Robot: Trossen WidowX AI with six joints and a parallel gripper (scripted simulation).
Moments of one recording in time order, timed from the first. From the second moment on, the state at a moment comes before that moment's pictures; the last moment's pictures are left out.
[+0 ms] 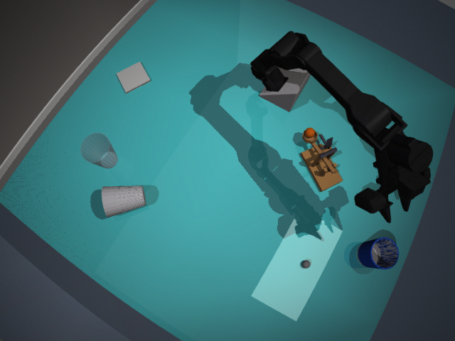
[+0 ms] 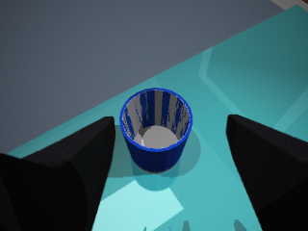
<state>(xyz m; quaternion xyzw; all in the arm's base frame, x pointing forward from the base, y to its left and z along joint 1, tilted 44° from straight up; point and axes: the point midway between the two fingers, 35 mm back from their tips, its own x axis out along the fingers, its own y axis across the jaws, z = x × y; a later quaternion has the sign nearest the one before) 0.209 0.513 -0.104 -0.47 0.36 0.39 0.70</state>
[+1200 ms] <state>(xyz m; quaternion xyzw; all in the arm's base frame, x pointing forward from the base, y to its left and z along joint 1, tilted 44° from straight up) 0.141 0.453 -0.133 -0.64 0.38 0.39 0.54</state>
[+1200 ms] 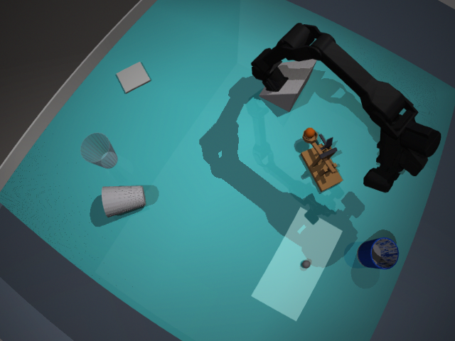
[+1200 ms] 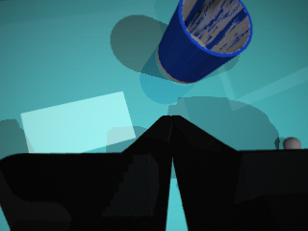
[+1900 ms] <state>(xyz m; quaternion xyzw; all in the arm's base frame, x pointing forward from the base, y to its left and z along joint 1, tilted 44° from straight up) 0.071 0.348 -0.130 -0.82 0.37 0.37 0.23</state>
